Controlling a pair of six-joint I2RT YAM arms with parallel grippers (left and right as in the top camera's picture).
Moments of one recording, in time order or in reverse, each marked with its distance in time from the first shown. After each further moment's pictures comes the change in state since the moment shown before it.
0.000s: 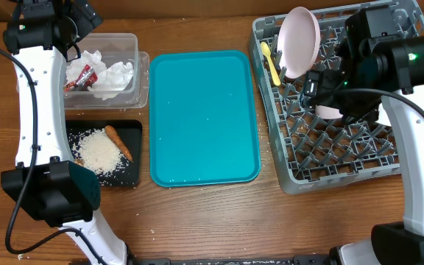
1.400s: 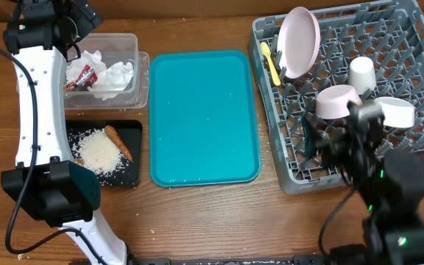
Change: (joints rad) left arm 0.000 0.000 0.000 0.000 0.000 0.000; right arm -0.029 -1.075 -1.361 1.437 -0.086 -0.385
